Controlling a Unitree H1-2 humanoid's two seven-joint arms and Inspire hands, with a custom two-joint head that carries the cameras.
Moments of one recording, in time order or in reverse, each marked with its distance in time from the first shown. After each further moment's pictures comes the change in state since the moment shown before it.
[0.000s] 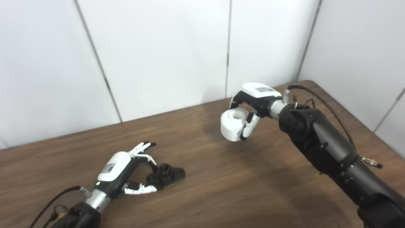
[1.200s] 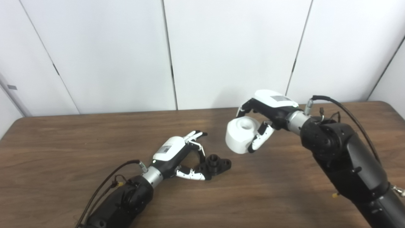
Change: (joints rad) left arm 0.005 -0.080 0.041 -0.035 0.037 0.109 -0.045; right arm -0.074 0.158 0.080 -0.082 0.037 -0.050 0.058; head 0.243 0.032
